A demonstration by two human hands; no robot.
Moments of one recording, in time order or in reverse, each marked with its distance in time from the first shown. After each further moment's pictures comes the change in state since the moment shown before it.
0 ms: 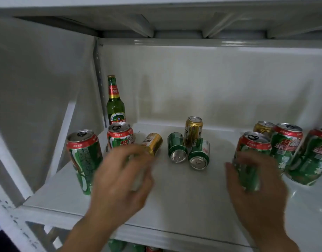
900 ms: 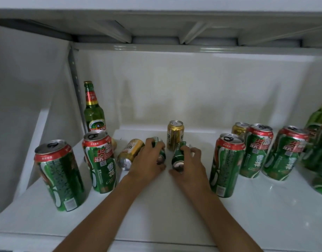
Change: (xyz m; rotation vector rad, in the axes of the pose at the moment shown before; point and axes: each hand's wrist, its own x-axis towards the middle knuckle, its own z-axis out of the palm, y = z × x) left_hand 0.024 -0.041 0.173 0.003 -0.754 -0.384; right_hand 0.008 0.057 0.114 -0.150 -0.648 0.425
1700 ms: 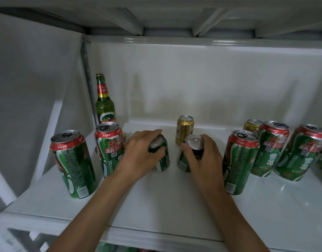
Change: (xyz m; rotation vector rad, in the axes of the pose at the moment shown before) left_hand -0.039 -0.011 -0.057 -0.264 0.209 0.034; right_hand -0.010 -0.013 -0.015 0.275 0.346 -0.145
